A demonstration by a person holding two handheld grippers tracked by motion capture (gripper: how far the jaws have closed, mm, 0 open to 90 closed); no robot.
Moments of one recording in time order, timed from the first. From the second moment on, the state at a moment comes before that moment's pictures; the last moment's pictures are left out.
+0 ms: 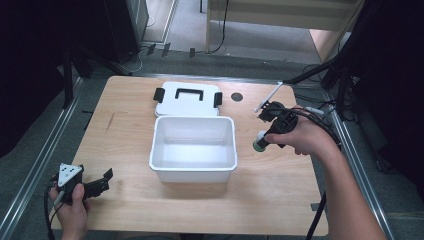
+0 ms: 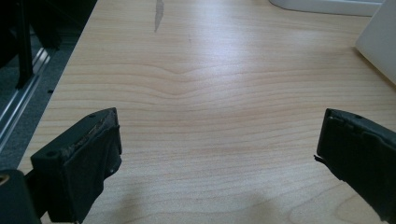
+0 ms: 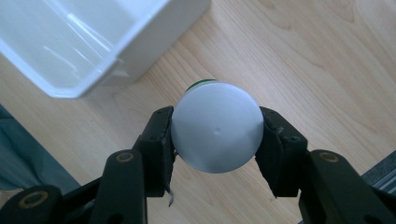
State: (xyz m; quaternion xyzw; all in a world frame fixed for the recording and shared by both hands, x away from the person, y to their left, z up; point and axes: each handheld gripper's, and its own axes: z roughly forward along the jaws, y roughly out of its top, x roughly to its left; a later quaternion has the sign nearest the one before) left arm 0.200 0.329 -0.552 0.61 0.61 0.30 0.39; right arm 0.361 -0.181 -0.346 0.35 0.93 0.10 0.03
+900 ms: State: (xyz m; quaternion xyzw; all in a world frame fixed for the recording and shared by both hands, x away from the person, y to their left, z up) left arm 0.200 0.329 -0.552 0.62 0.61 0.30 0.39; right arm 0.364 -0.087 -0.350 0.26 0.96 0.10 0.02
